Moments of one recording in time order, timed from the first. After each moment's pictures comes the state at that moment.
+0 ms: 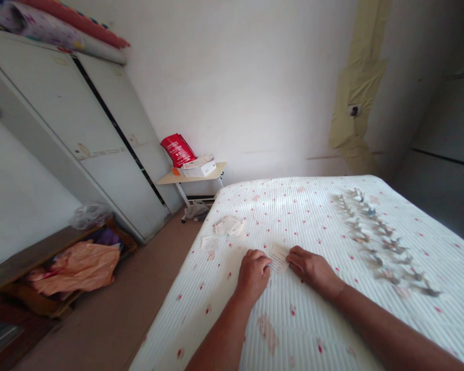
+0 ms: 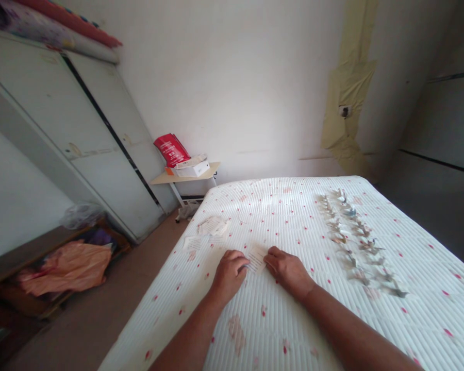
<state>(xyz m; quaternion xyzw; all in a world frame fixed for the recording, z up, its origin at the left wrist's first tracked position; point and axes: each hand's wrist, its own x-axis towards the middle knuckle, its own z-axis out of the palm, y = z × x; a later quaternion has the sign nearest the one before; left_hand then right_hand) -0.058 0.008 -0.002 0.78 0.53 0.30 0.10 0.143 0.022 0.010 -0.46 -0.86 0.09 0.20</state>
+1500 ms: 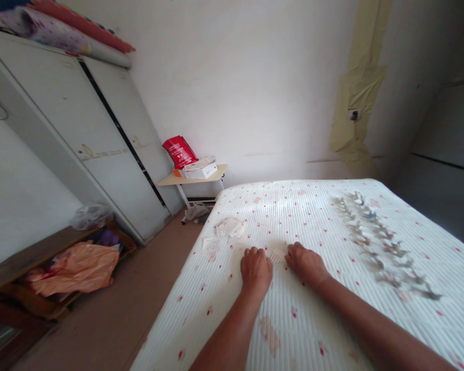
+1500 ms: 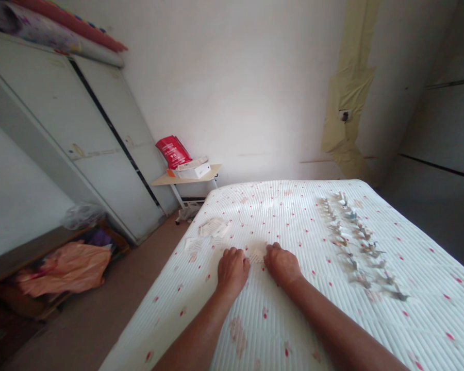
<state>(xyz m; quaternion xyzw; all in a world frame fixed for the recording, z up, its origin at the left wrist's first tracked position) -0.036 0.014 0.010 0.71 0.69 0.17 -0.01 0.114 0.040 0.014 -0.62 -0.78 0.01 0.05</state>
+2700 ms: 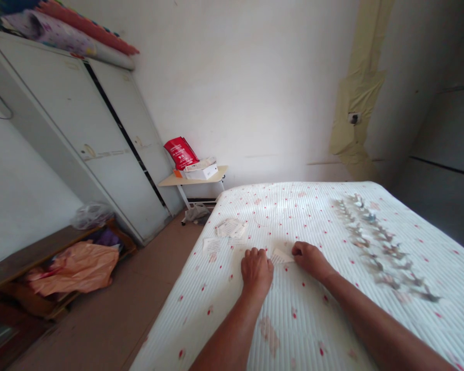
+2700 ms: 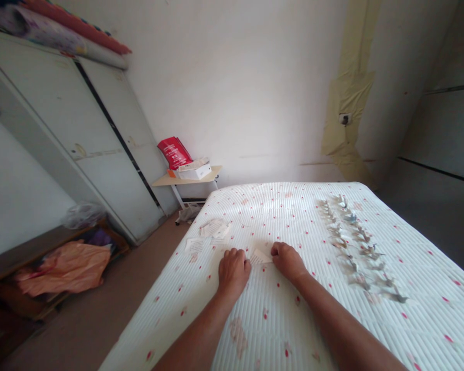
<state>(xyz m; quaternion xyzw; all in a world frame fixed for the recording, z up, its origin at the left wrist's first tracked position) -0.035 0.012 0.009 0.70 0.70 0.14 -0.03 0.137 0.056 0.011 -0.61 -0.73 0.21 0.23</state>
